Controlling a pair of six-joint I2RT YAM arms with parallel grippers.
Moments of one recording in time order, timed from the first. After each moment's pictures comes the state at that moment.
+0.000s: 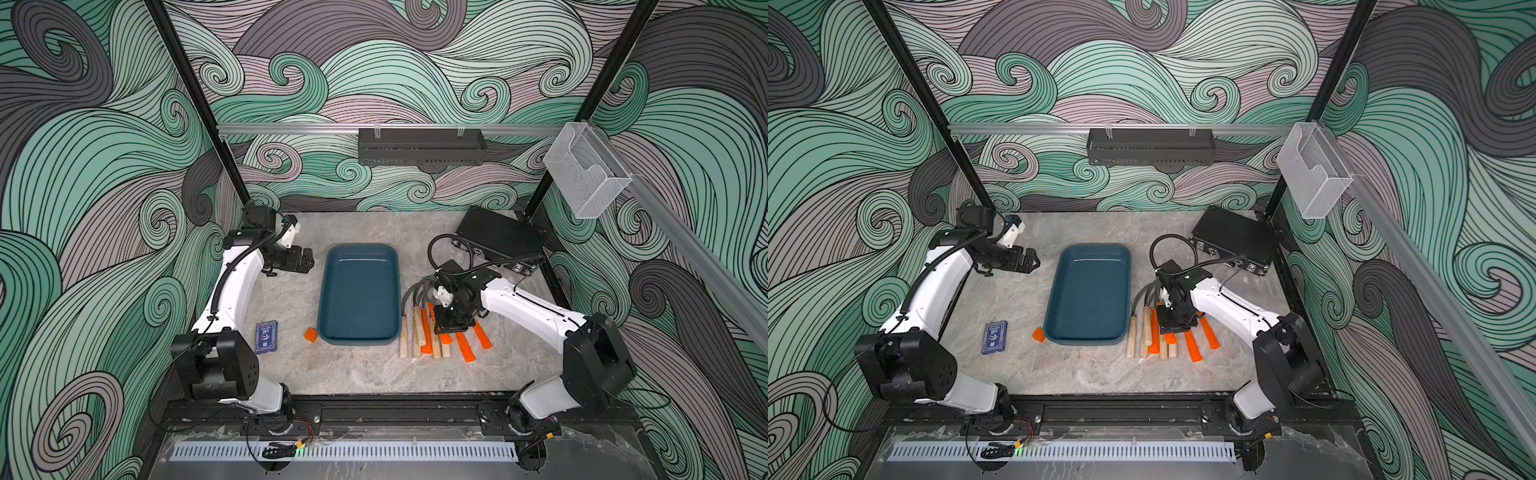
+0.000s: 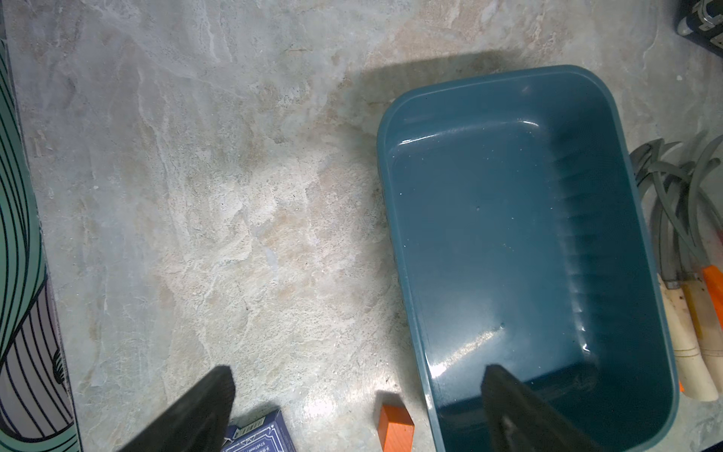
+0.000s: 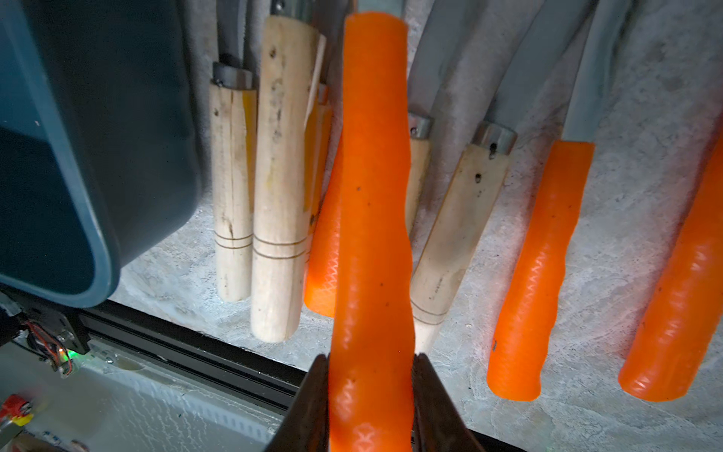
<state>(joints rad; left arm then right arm) 0.08 1.49 1.43 -1.03 0.22 0.20 0.58 1.52 1.06 -1.00 -0.24 0.37</state>
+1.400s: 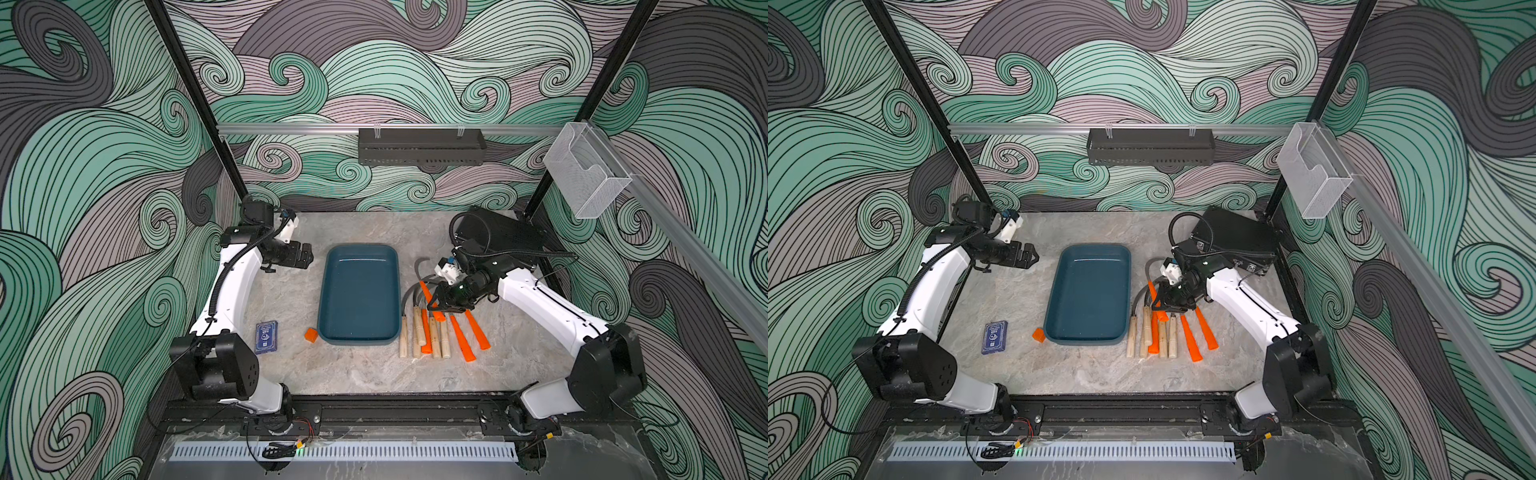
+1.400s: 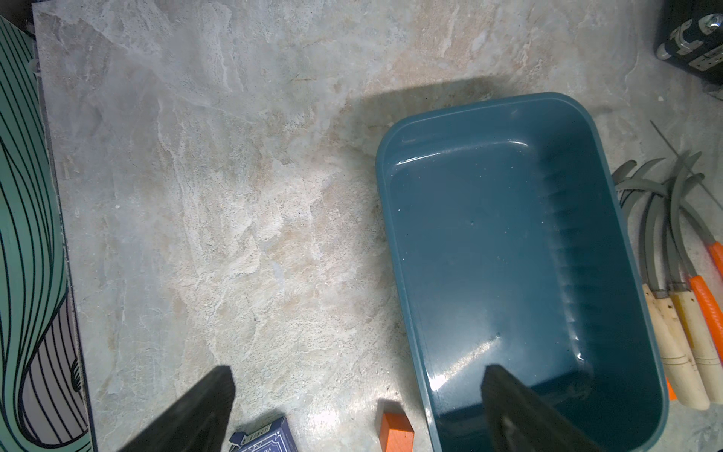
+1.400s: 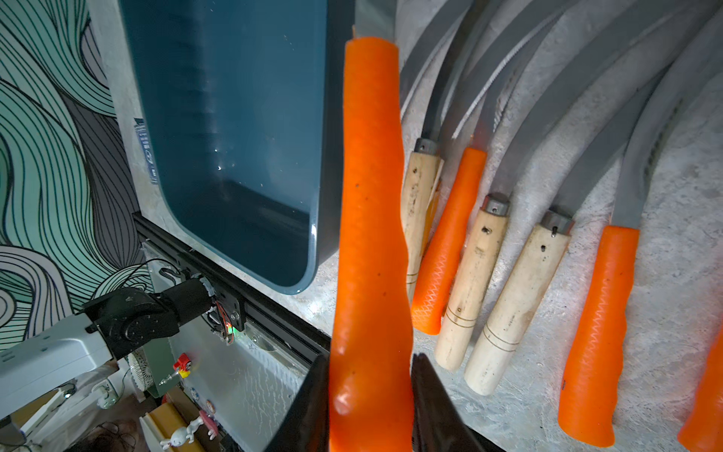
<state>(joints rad) 0.08 1.49 1.48 -1.03 0.22 0.20 0.46 1.47 1.18 -0.95 -0.49 0.37</state>
